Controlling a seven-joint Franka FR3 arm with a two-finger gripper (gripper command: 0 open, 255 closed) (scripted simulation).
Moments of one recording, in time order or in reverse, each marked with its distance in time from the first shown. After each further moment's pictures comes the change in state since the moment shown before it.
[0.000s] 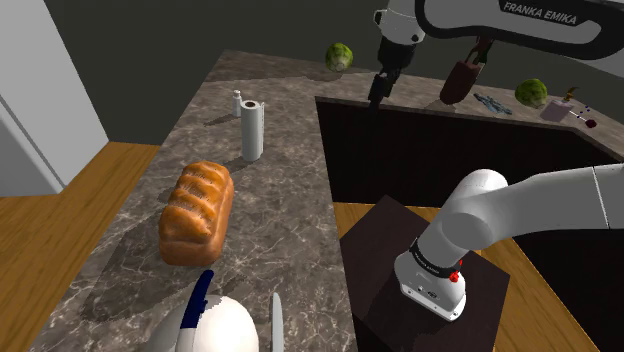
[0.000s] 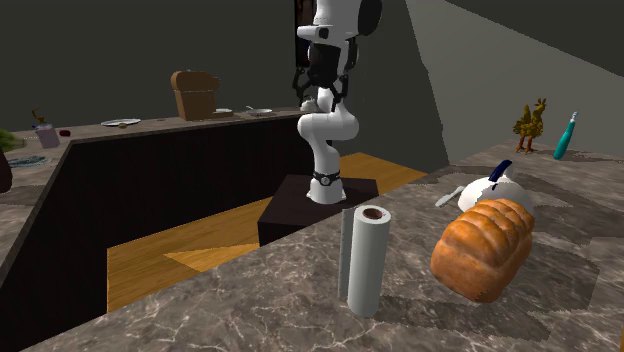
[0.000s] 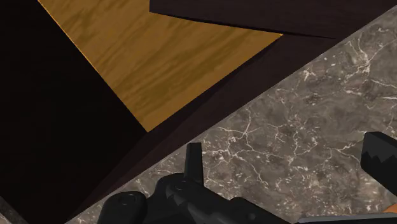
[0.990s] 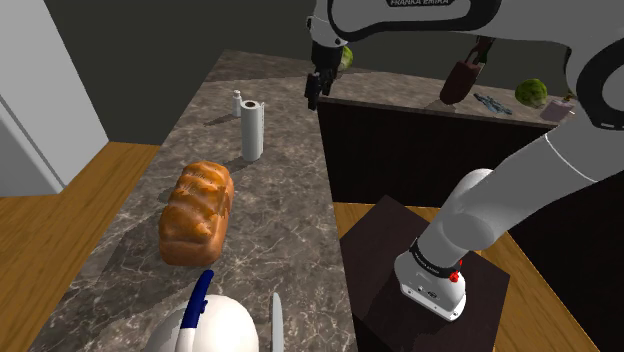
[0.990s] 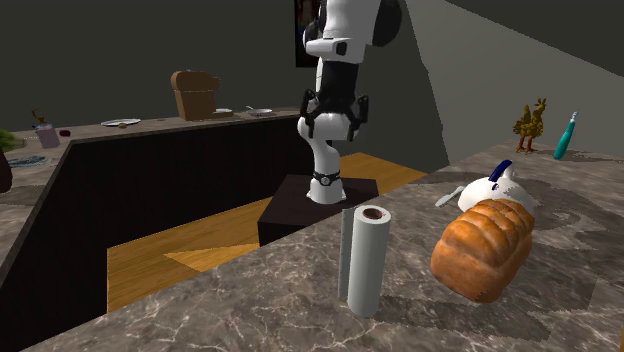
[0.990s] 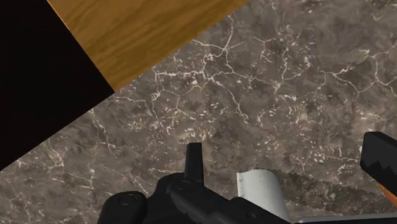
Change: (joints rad) arm 0.028 0.460 0.033 0.239 0.033 0.231 0.010
